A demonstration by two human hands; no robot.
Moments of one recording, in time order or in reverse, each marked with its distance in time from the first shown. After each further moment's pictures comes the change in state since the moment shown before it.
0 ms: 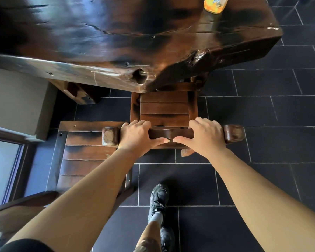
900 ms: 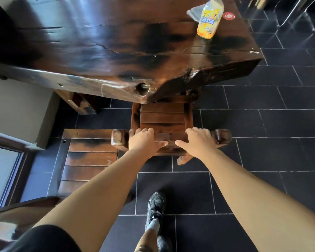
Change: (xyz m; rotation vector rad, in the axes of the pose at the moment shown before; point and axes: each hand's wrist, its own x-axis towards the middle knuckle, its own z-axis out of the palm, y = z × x) left_hand -0.013 0.021 -0.024 -0.072 -0.224 -0.153; right_hand -0.005 -0.030 -0.041 0.051 -0.340 0.188
